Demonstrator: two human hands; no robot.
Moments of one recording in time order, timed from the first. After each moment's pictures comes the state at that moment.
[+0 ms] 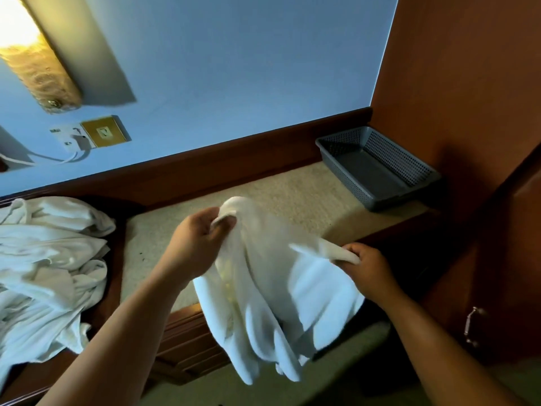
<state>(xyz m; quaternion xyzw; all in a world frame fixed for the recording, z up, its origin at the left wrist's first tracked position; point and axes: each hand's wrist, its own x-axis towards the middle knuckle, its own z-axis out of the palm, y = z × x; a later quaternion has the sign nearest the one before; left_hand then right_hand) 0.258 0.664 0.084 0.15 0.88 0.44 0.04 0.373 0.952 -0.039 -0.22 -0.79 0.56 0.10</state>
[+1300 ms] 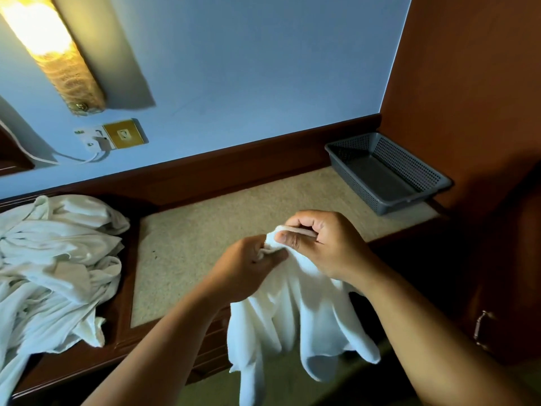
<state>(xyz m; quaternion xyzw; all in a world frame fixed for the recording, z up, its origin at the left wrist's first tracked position) 0.299 0.673 0.070 0.28 0.86 0.41 0.14 0.359 0.854 0.094 0.07 -0.85 0.51 0.13</state>
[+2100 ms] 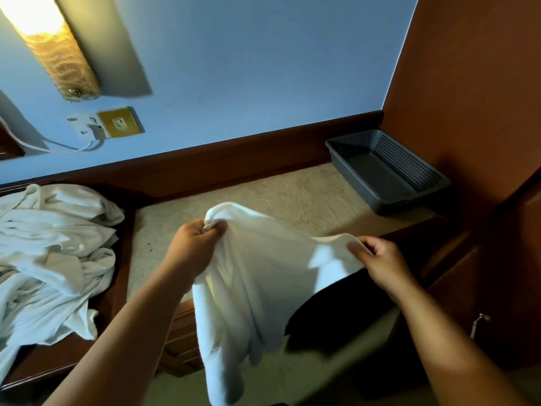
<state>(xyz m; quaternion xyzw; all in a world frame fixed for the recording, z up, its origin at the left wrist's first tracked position) 0.258 0.638 0.063 -0.01 0.82 0.56 0.11 0.363 0.957 -0.024 -0.25 -0.75 0.60 0.12</state>
